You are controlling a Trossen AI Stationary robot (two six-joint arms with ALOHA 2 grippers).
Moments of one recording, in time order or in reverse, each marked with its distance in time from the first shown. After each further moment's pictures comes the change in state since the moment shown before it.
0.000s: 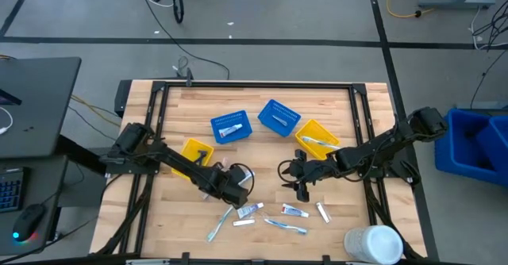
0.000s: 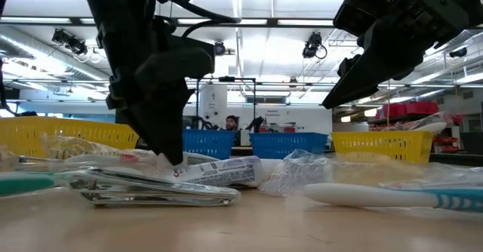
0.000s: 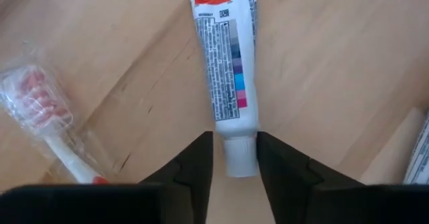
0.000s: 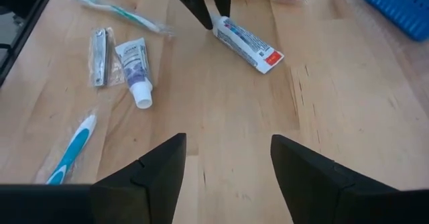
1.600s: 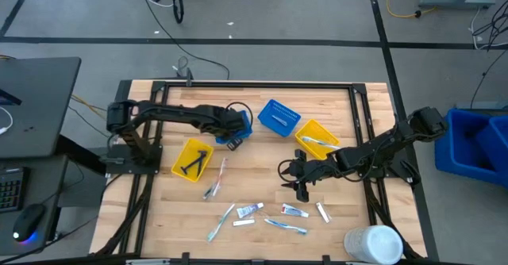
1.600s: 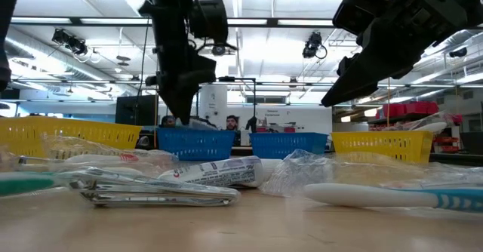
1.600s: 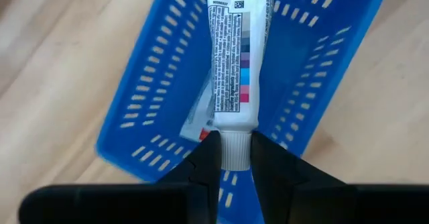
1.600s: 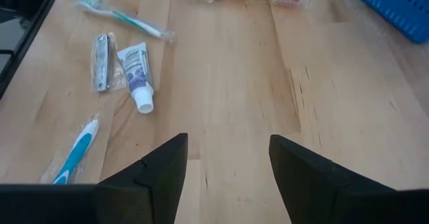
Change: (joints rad) left arm 0.563 -0.190 0.000 -0.222 0.041 0.486; right arm 0.000 0.000 0.000 0.010 0.001 0.007
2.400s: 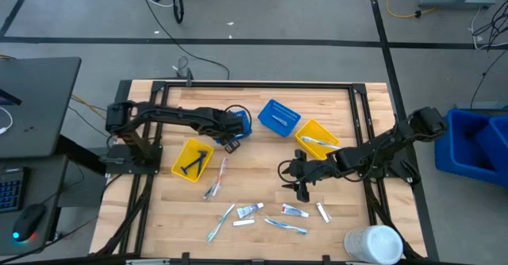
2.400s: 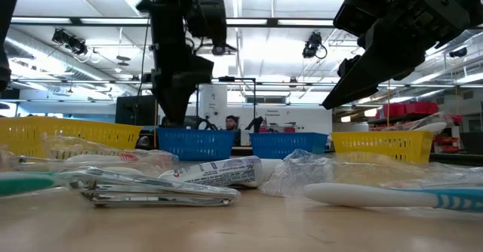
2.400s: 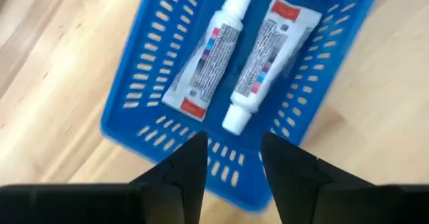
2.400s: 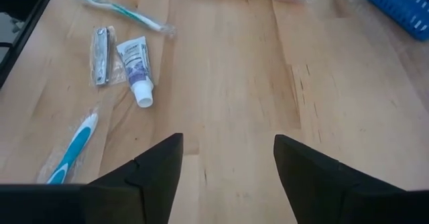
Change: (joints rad) left arm -0.034 -0.009 0.013 -0.080 -0.024 -0.034; right arm 0.000 0.000 0.000 -0.011 -0.008 -0.008
